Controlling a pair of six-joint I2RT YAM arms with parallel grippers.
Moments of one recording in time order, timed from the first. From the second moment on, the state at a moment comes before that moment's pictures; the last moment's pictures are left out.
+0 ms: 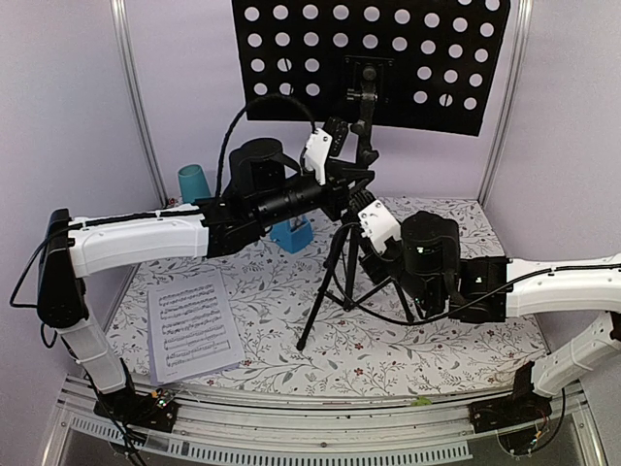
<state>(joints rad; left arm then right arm) -0.96 1.73 1.44 0.35 0.06 0.02 1.18 1.36 0.98 0.14 0.77 -0.29</state>
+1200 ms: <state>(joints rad) -0.97 1.73 1.44 0.31 0.09 0.07 1.06 0.96 0.72 0.19 0.61 0.56</state>
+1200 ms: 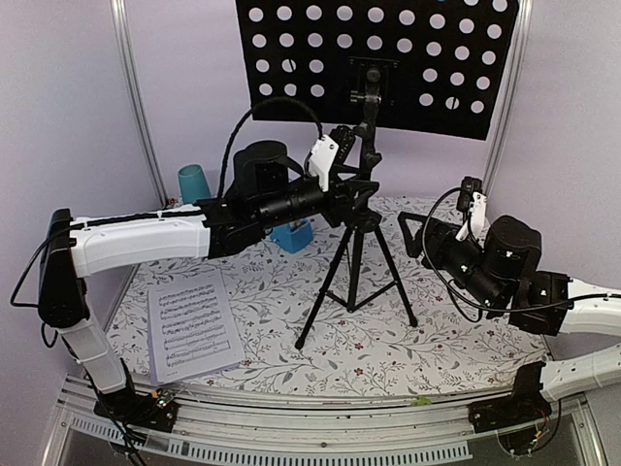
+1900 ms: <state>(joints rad) -0.93 1.61 1.30 0.31 0.15 0.03 1.00 0.85 0.60 0.19 0.46 0.34</state>
